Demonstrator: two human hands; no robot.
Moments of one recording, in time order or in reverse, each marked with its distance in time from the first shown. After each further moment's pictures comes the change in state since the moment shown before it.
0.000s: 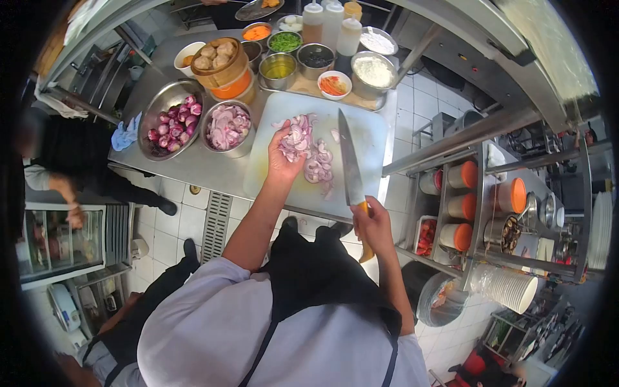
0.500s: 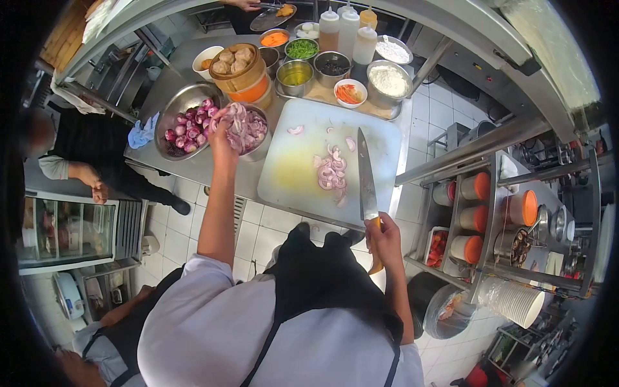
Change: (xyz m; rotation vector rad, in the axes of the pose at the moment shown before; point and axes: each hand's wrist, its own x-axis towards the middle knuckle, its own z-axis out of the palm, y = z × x) left_hand 0.008 0.181 -0.013 0.623 -0.095 0.747; right_hand -0.005 0.034 -0.012 0.074 0.023 0.053
